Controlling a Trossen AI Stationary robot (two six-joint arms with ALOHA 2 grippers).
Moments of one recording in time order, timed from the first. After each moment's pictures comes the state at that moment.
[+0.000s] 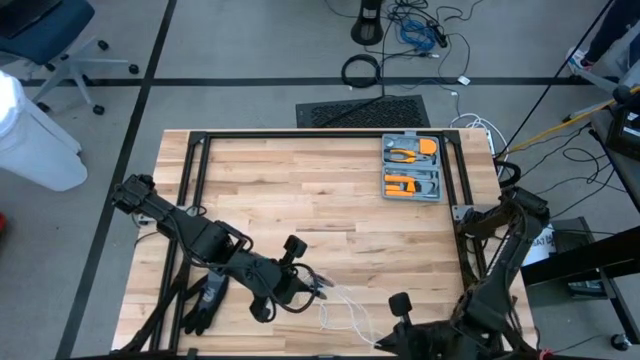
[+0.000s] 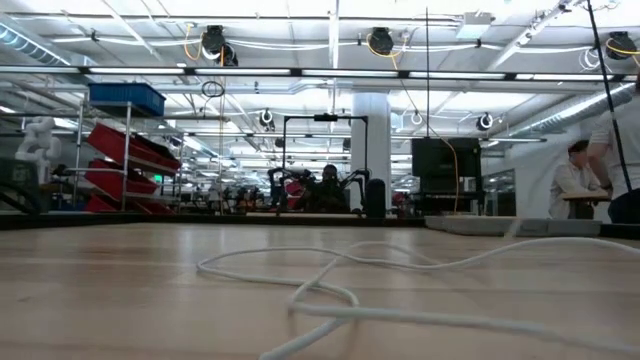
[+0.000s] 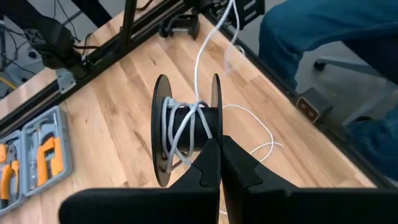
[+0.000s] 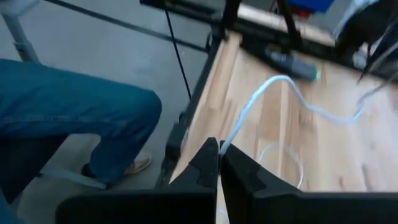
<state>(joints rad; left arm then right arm) -0.53 1.64 1.71 -0.80 -0.18 0.22 0.98 1.71 1.56 -0.59 0.65 0.38</state>
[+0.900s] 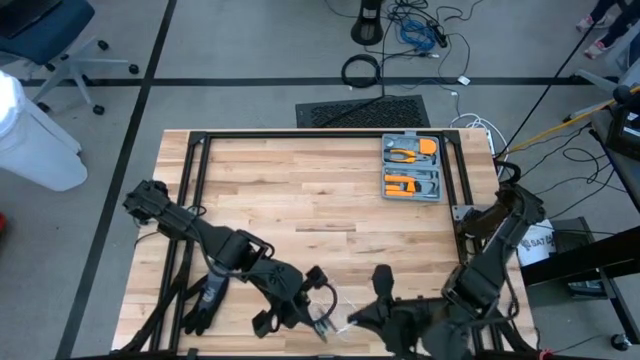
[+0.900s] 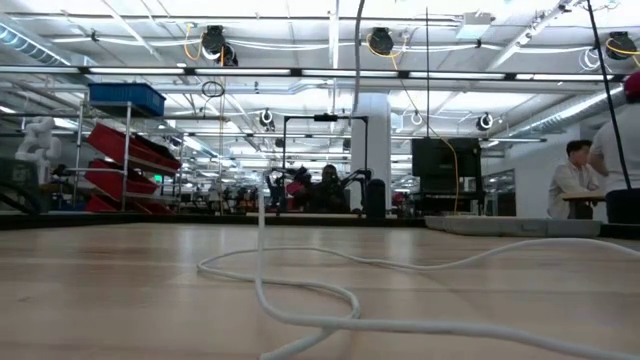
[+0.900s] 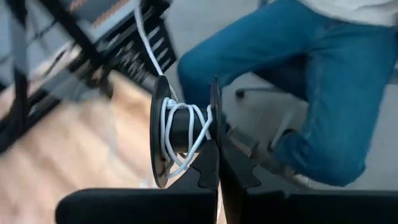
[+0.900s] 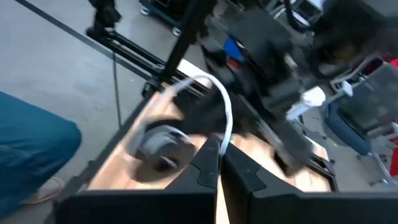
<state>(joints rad) -0.50 1.75 1.71 -0.61 0.24 0.40 0.82 1.71 1.79 -0.58 0.71 -0.14</state>
